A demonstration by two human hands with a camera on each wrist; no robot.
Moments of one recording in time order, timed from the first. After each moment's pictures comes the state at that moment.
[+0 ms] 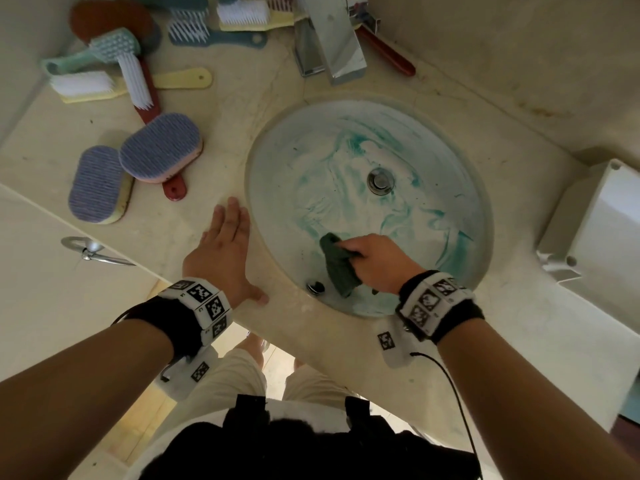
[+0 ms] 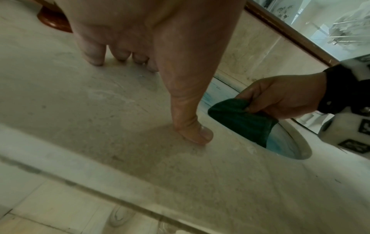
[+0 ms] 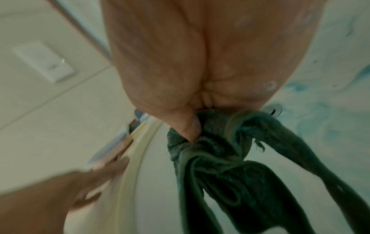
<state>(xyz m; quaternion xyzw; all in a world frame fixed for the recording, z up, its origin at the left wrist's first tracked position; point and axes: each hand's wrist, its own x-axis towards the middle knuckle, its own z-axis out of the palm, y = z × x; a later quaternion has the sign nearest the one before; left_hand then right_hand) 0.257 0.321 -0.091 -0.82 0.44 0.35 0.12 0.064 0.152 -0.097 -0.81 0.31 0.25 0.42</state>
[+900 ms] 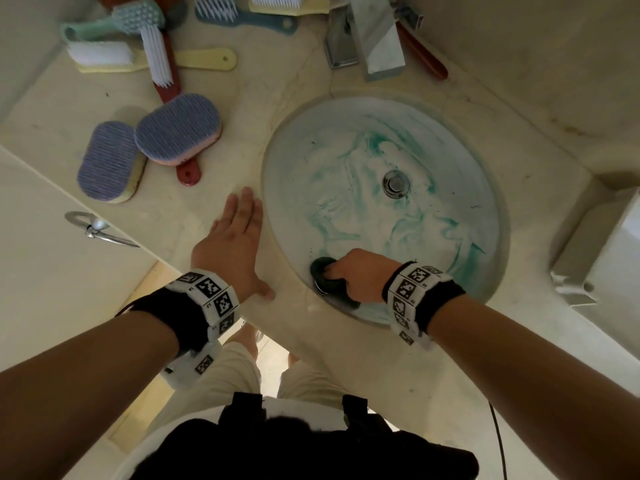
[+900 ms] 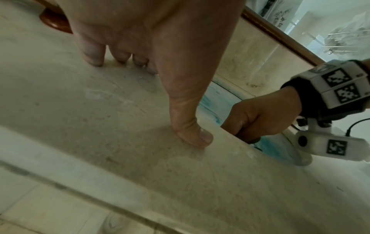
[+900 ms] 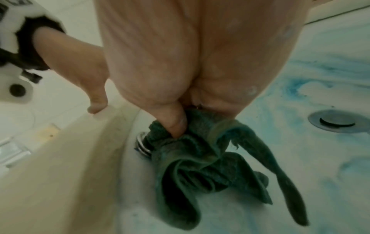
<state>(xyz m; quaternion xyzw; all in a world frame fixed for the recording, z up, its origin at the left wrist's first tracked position) 0.258 0.321 -0.090 -0.81 0.44 0.36 0.12 0.090 0.164 -0.124 -0.83 0.12 0.45 0.31</state>
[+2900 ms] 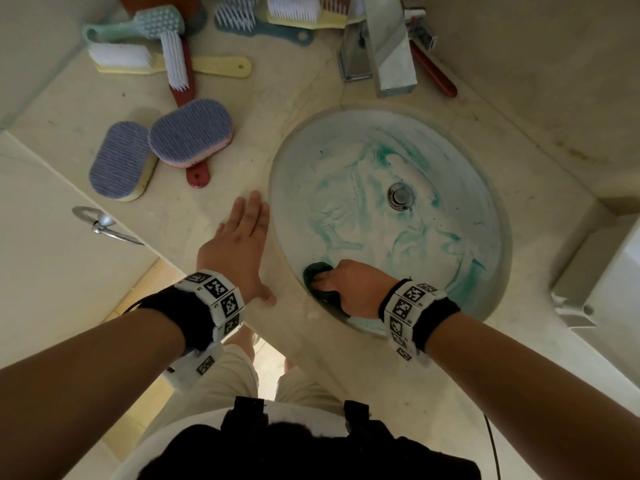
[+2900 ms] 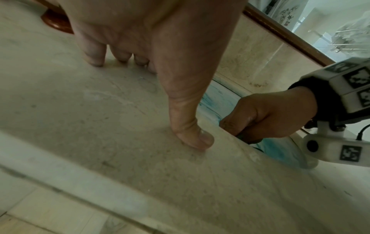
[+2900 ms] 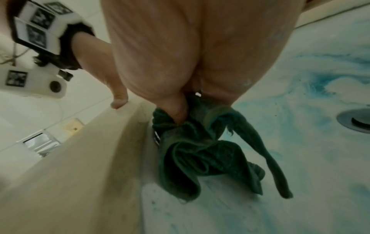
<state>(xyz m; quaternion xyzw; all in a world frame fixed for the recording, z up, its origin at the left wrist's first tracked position) 0.258 0.320 -0.091 -0.81 0.44 0.36 0.13 0.089 0.173 -0.135 -0.86 0.05 0.39 0.32</state>
